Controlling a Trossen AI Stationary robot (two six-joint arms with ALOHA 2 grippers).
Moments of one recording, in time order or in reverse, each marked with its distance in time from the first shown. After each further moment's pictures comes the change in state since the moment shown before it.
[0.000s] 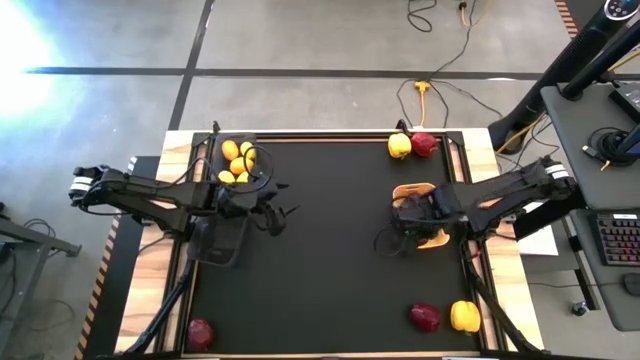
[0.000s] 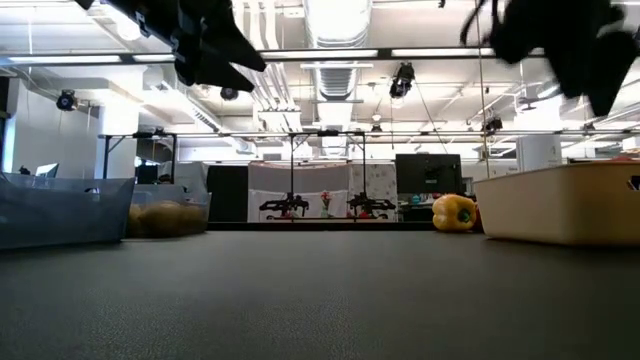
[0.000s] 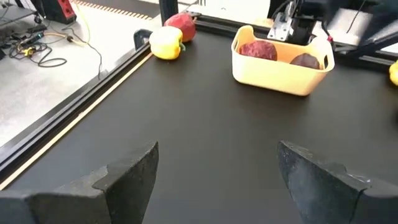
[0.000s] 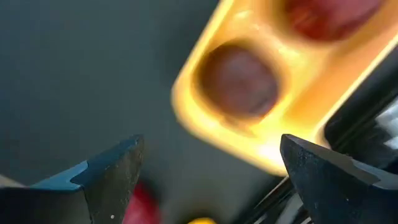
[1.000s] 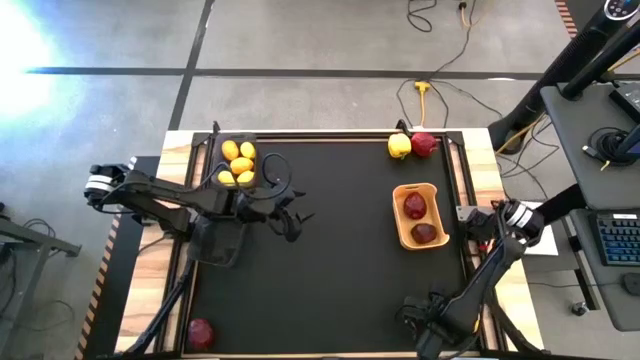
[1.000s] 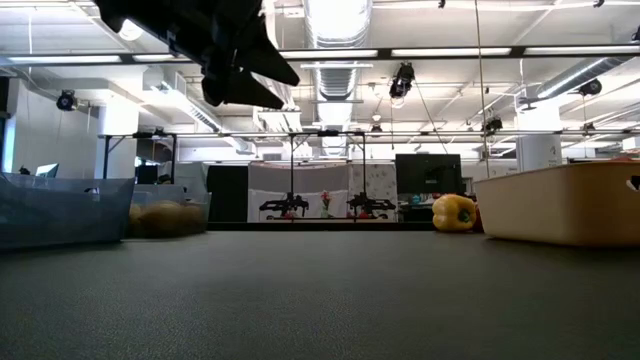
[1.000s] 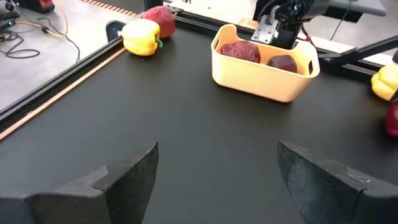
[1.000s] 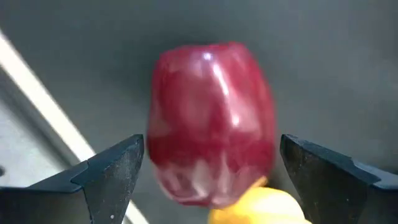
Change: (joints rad) left arm 0.002 0.187 0.000 0.215 0.056 -0.053; right arm 0.712 0.503 0.159 0.264 -0.007 0.150
